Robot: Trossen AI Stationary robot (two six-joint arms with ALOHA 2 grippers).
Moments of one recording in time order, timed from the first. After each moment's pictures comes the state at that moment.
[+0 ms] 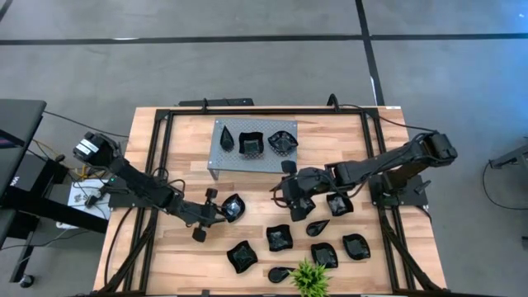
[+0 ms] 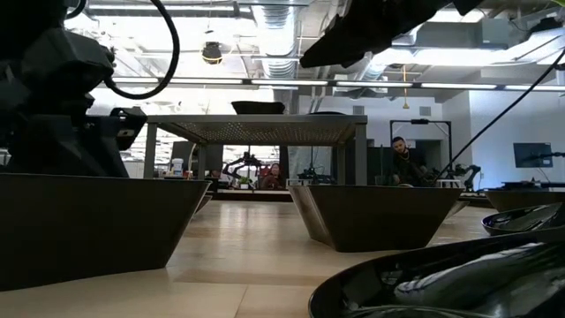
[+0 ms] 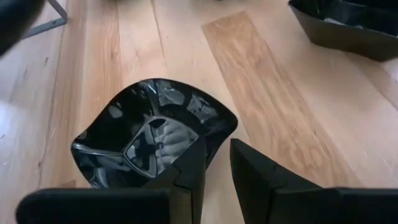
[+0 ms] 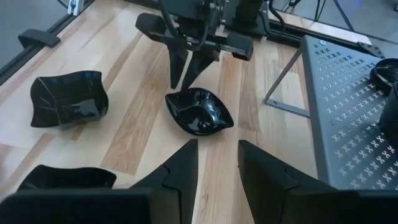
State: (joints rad) left arm -0.56 1.40 0.28 0.43 -0.35 0.05; right arm 0.19 1.47 0.94 0.01 0.13 -0.15
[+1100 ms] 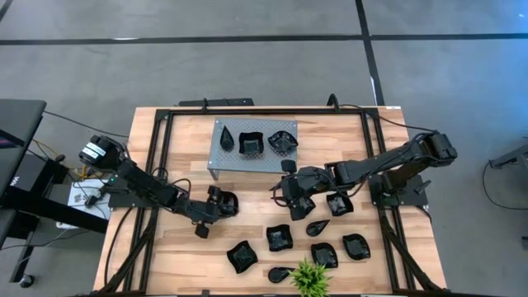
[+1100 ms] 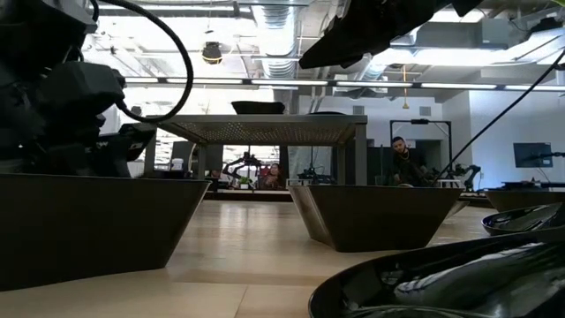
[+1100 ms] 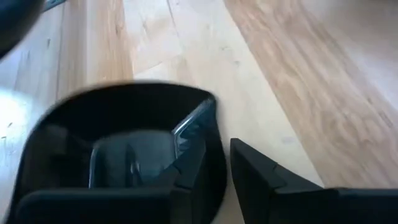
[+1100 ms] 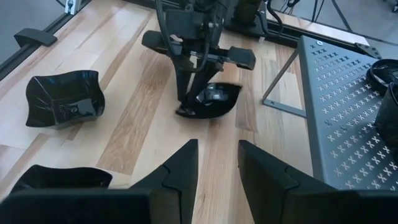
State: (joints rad) left arm -0.49 1.49 0.28 0.44 -0.35 0.13; right arm 0.19 1.47 0.94 0.01 0.12 -0.16
